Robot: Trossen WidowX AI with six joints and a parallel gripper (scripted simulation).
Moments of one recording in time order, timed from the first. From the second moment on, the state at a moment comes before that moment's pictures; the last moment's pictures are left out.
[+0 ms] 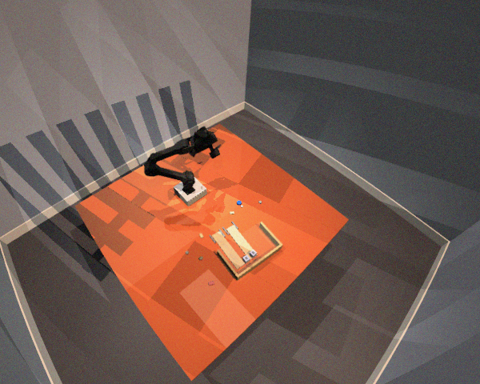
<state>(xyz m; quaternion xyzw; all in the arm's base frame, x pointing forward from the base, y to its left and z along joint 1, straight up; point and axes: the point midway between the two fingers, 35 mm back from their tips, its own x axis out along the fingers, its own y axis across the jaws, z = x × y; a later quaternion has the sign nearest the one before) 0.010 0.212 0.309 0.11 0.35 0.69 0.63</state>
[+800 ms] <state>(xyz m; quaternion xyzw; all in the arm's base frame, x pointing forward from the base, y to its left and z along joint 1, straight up) 0.311 0.043 0.183 0.01 0.28 0.07 0.96</state>
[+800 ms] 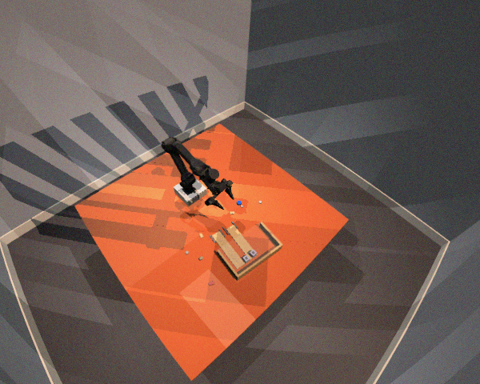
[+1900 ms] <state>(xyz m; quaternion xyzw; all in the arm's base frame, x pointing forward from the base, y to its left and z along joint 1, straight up) 0.364 0.026 0.134 0.03 0.49 0.01 0.87</state>
